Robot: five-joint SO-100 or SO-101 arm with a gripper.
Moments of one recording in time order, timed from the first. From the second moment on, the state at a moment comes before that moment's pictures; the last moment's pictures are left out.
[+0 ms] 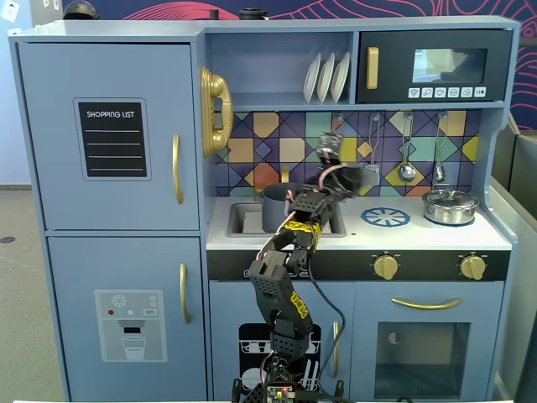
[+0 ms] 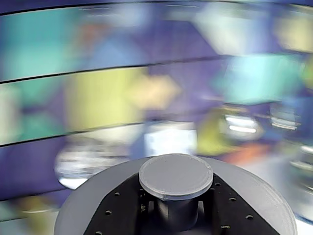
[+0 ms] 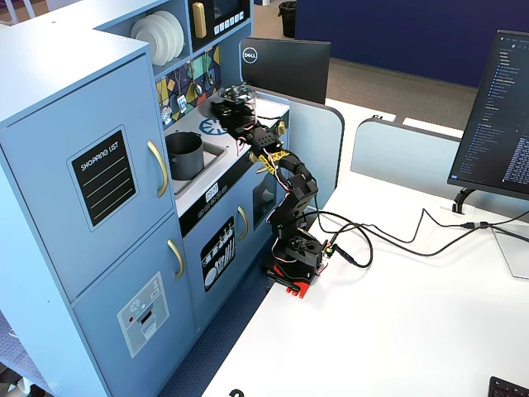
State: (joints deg) arm 27.3 118.7 101.6 6.0 -91.1
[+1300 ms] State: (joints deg) arm 33.1 106.7 123.9 -19.5 -89.1
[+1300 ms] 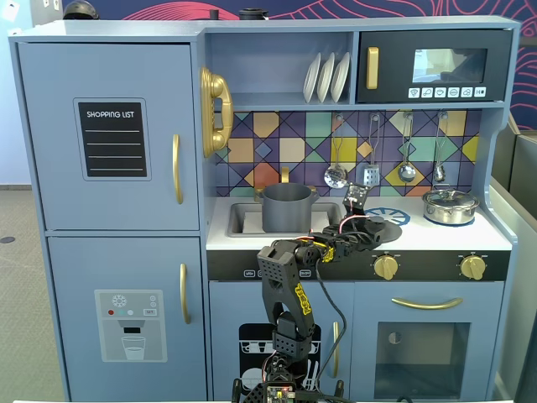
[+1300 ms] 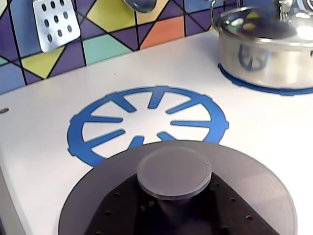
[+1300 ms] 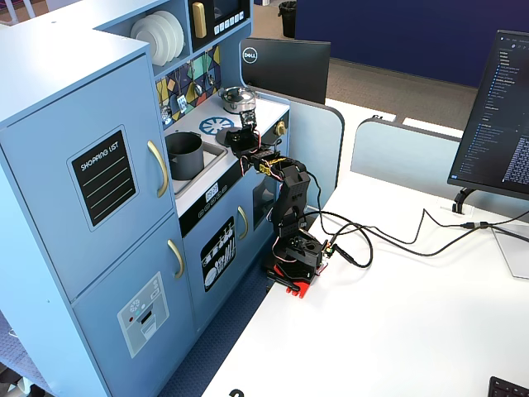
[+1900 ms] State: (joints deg) arm 35.5 109.2 127.0 -18.0 -90.0
